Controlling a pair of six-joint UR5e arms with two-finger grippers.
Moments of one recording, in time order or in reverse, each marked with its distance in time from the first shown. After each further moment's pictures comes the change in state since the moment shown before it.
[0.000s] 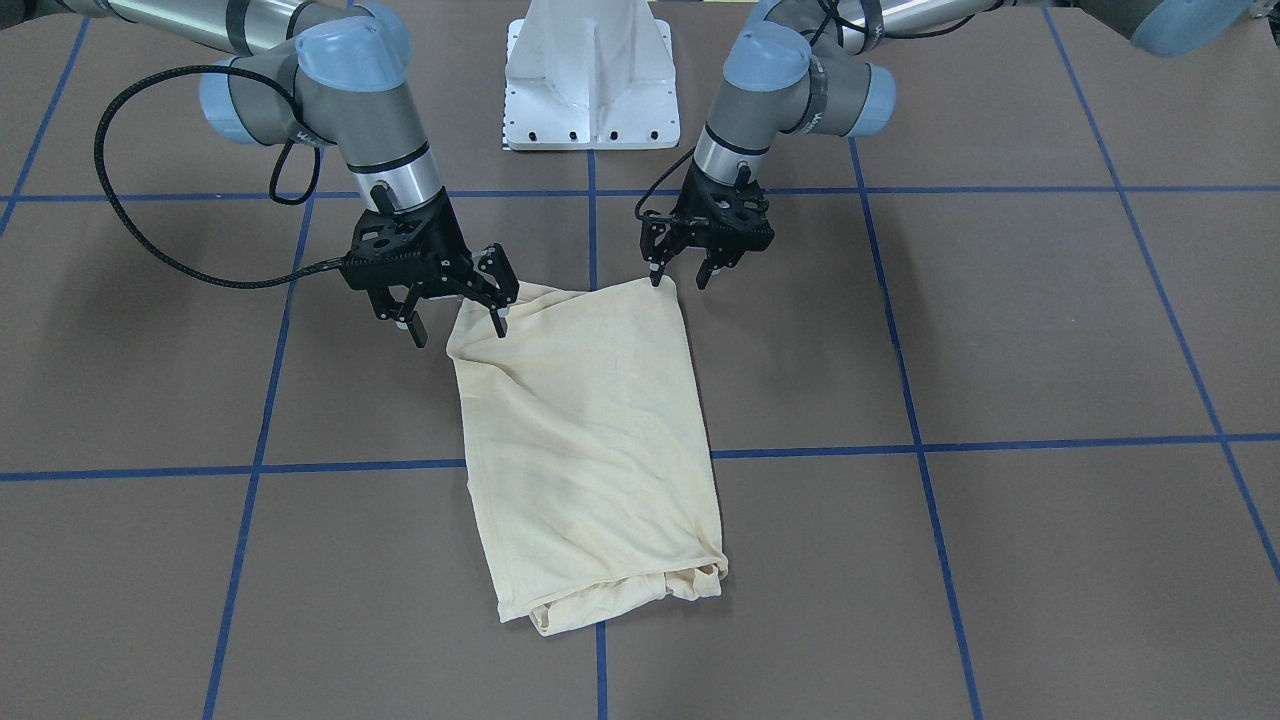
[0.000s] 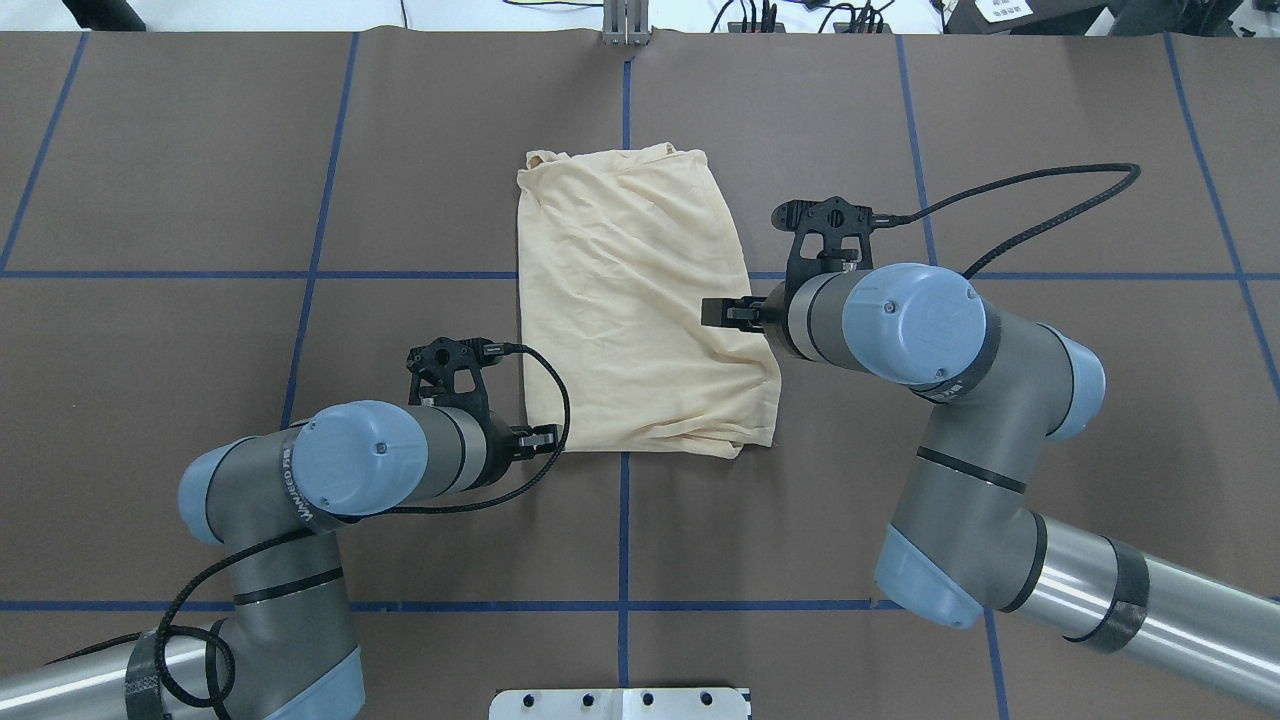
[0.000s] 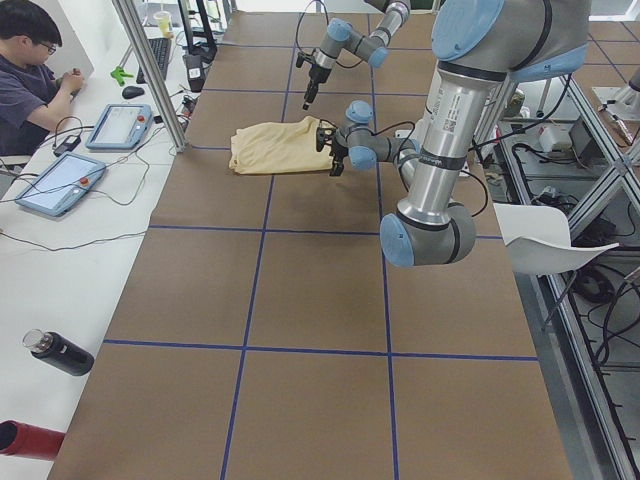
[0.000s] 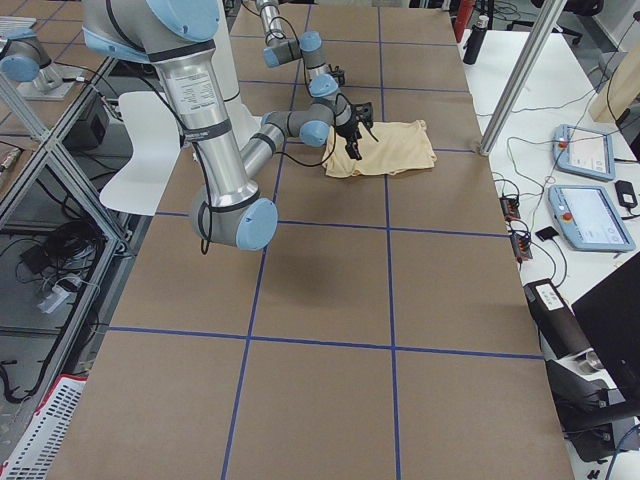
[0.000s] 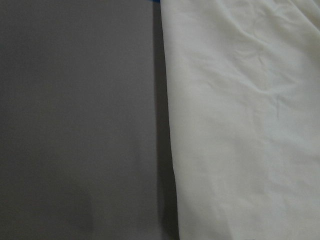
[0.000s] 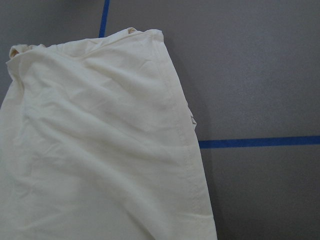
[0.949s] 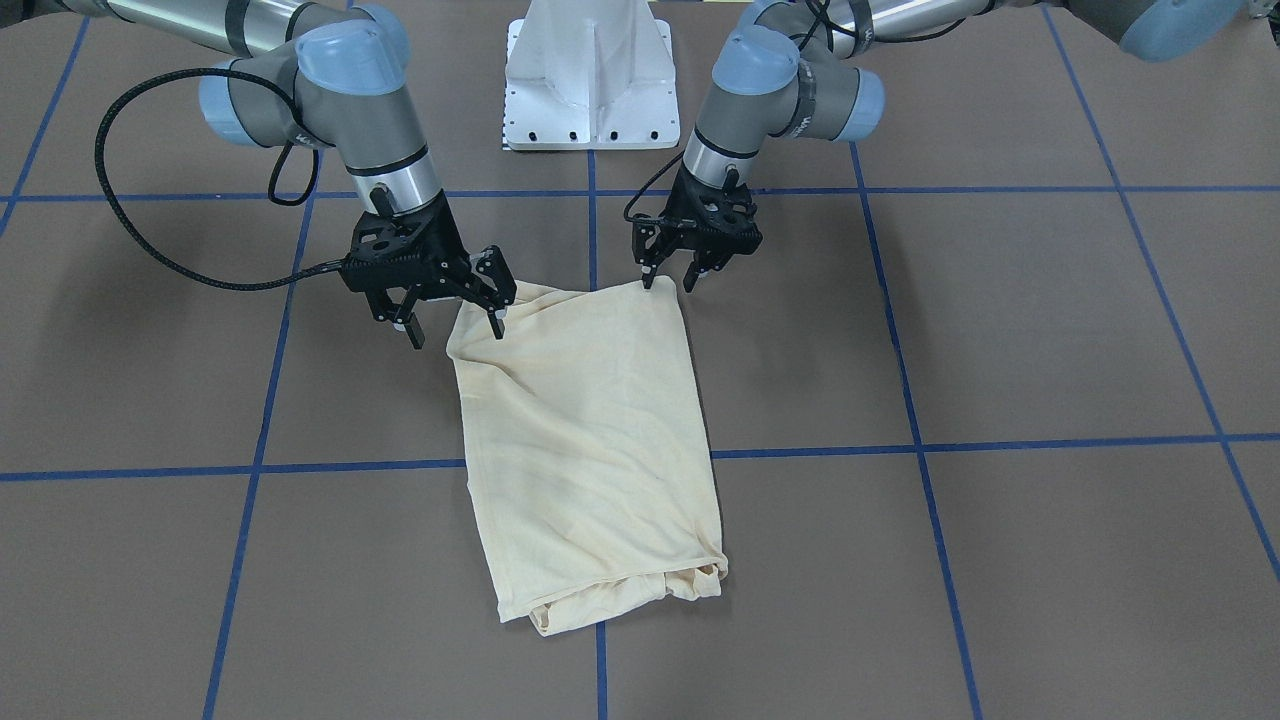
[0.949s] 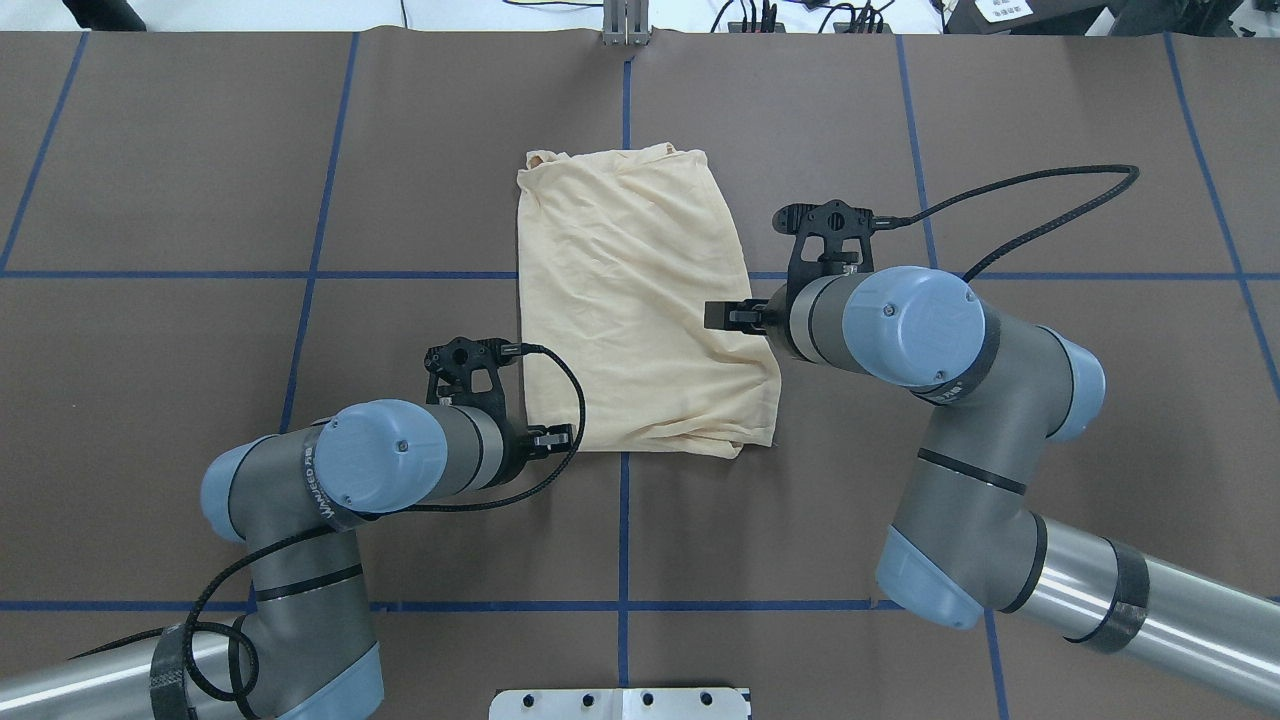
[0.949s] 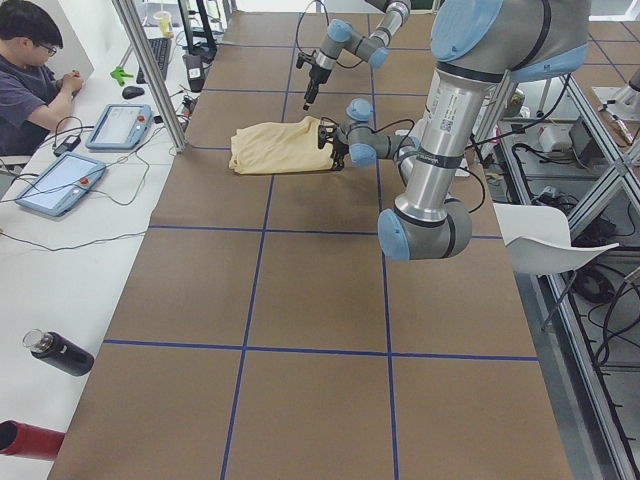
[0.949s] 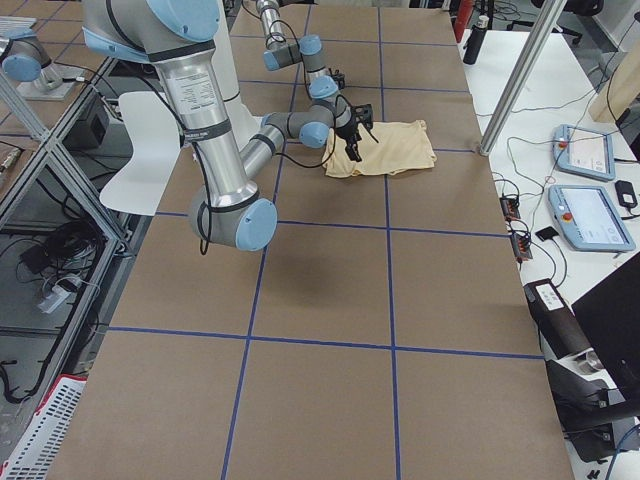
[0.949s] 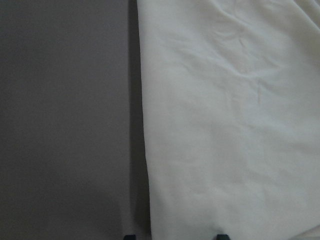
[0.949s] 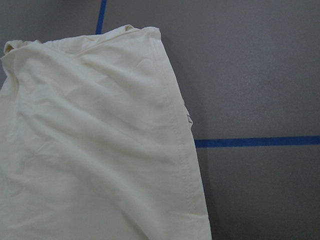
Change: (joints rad) left arm 0.002 -0.028 0.037 -0.011 0.001 0.009; right arm -0.002 -0.003 -0.006 0.000 -0.003 -0.012
